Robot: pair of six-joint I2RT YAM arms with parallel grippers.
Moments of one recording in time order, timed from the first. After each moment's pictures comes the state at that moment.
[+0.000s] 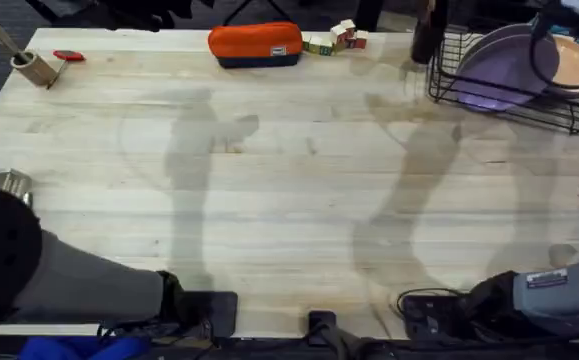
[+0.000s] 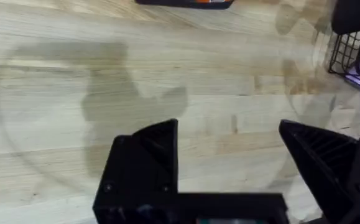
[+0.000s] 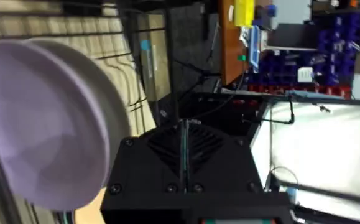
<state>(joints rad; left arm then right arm) 0.13 1.64 1.87 -1.25 0.41 -0.13 -0.48 1.75 1.44 -0.20 -0.47 -1.57</state>
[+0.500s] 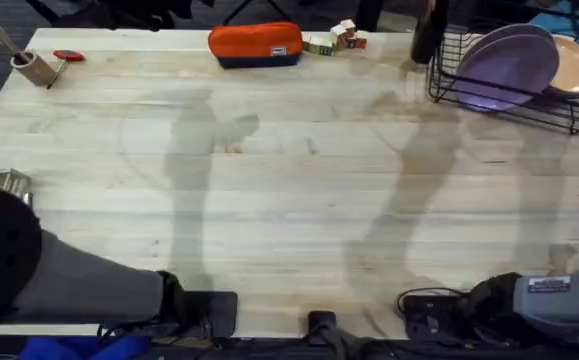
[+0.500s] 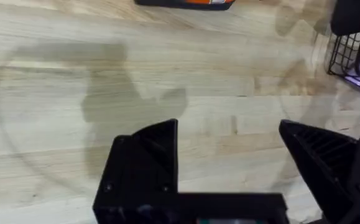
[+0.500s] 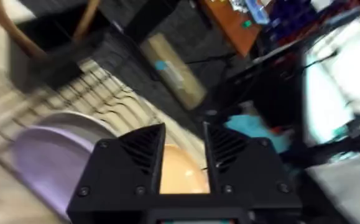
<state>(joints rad) 0.13 1.64 1.87 -1.25 0.41 -0.13 -0.51 1.66 1.44 -0.16 -0.47 -0.96</state>
